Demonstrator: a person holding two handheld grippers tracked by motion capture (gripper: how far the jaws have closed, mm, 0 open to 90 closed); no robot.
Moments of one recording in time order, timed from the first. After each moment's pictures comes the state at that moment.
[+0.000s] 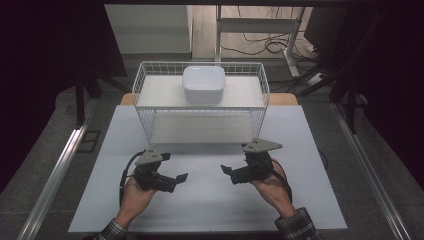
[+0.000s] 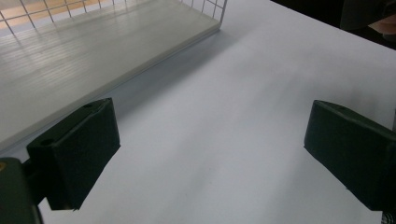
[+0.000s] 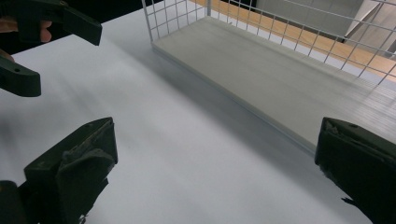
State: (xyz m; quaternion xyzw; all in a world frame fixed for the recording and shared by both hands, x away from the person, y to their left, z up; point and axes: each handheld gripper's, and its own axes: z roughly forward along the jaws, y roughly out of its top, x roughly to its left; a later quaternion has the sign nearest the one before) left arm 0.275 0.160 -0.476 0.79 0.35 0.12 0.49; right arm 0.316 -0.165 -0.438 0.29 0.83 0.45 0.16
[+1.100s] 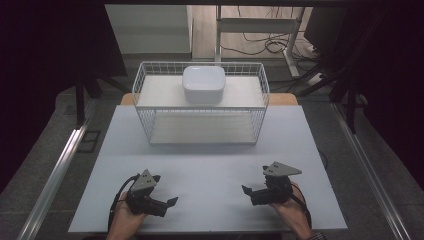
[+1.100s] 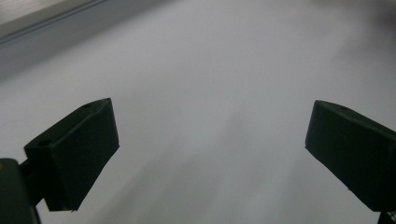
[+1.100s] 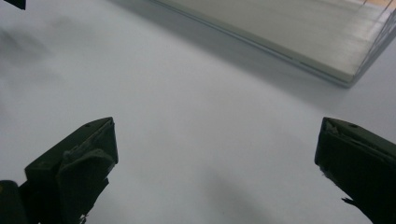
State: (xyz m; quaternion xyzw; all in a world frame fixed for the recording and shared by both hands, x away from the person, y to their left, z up) left arm 0.233 0.176 -0.523 0.82 0.37 0.13 0.42; right arm 0.282 -0.226 -0.490 0.34 0.83 0.41 0.17
